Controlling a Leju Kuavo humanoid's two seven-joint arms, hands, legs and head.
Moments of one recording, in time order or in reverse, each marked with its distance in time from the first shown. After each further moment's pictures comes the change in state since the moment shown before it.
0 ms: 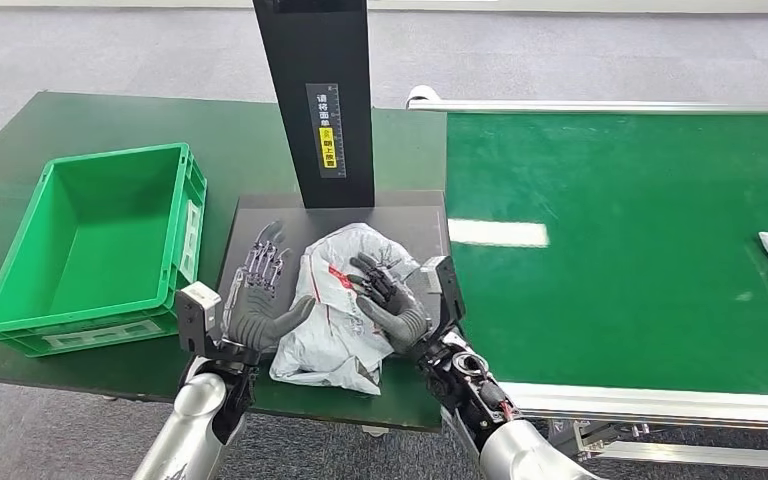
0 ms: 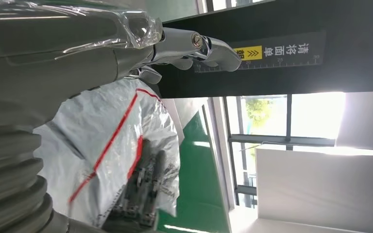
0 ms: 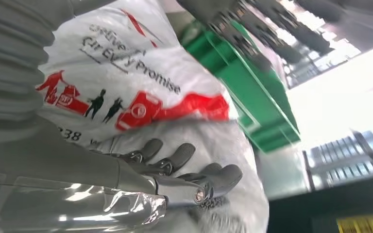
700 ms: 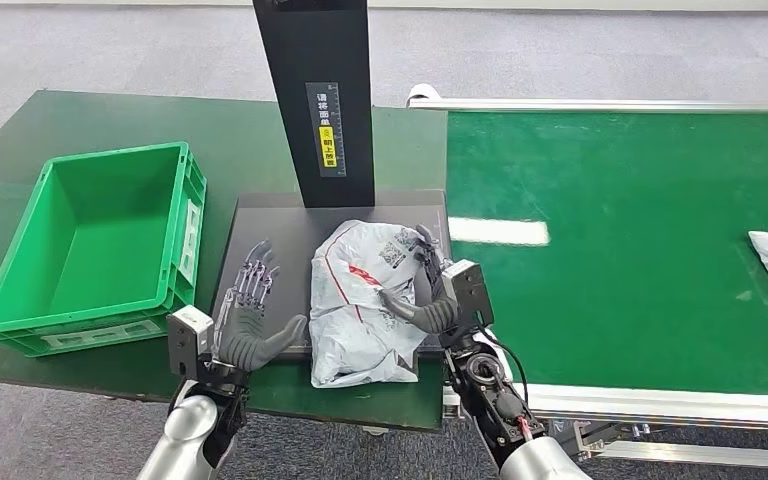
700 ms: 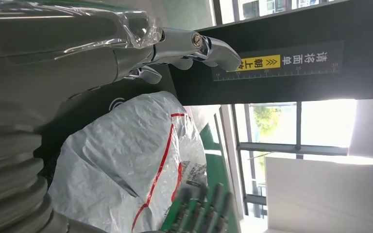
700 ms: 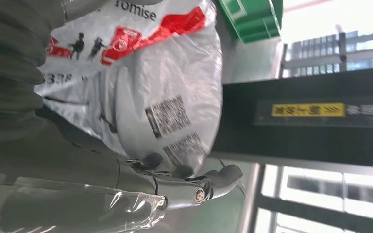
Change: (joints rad) left arm 0.086 0.023 0.002 -0.060 -0.032 0.026 -0.006; right arm 0.103 -0.084 0.098 -0.275 0.159 -0.473 -0.123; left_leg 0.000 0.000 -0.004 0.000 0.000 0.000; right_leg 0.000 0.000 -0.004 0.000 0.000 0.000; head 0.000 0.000
